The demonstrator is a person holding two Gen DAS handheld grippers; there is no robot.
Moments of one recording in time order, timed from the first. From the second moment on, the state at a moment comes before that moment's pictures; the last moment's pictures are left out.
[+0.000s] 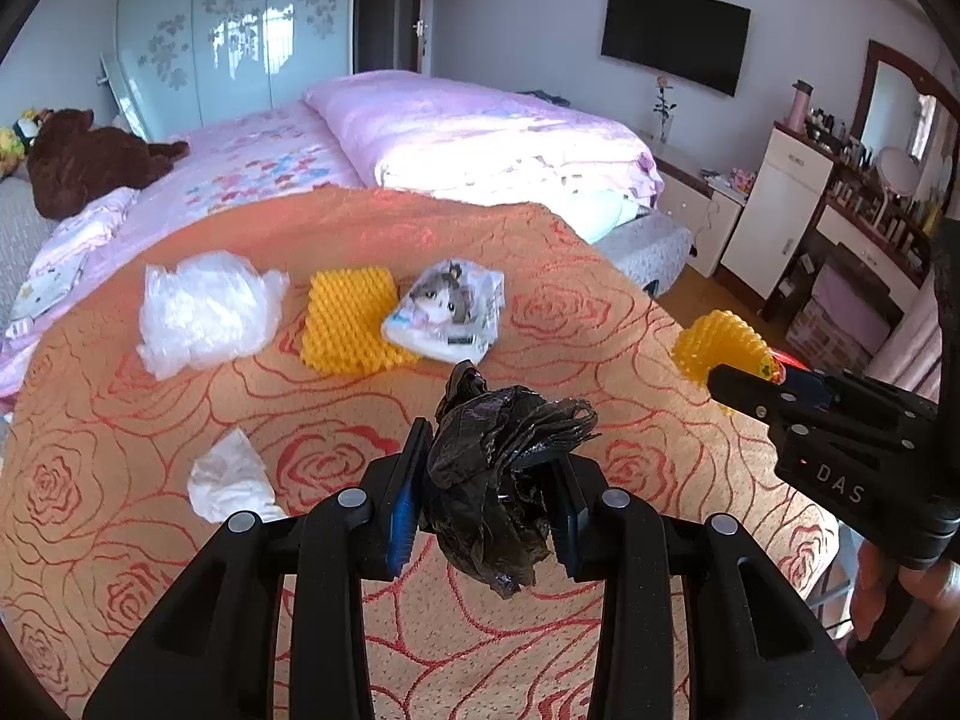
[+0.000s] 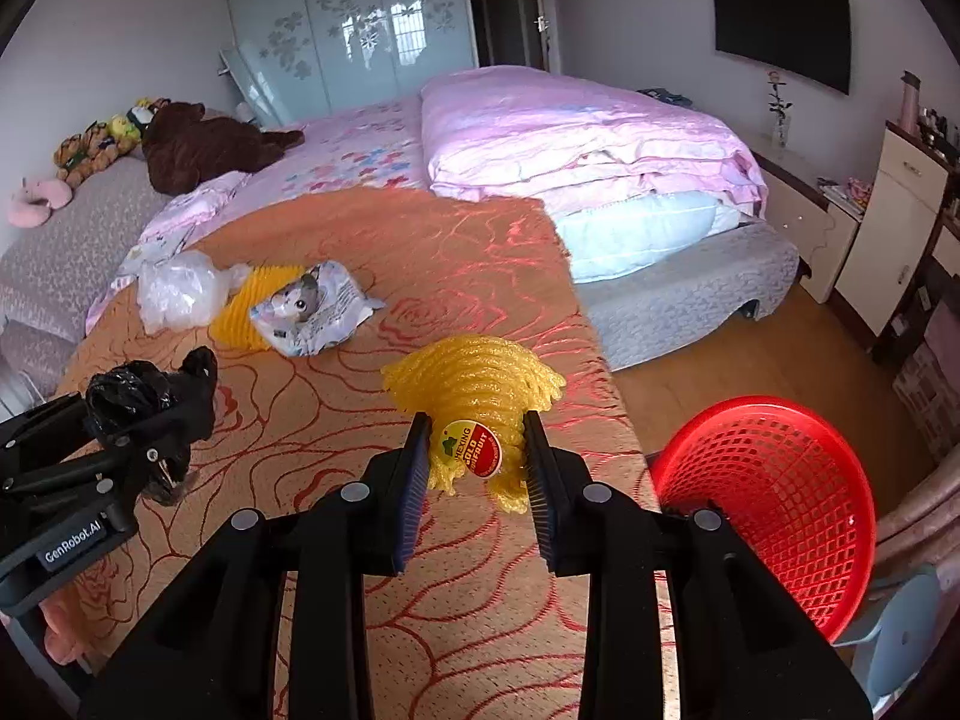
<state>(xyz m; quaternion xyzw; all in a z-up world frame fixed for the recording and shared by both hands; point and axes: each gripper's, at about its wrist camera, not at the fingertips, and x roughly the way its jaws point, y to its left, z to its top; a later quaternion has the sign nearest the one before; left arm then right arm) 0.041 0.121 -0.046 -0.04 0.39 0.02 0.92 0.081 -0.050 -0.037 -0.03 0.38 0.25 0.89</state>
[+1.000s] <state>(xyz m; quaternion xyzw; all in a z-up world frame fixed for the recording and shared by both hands) 0.085 0.013 0.006 0.03 0.34 -0.06 0.94 0.090 -0.177 0.001 0.01 0.34 0.13 0.93</state>
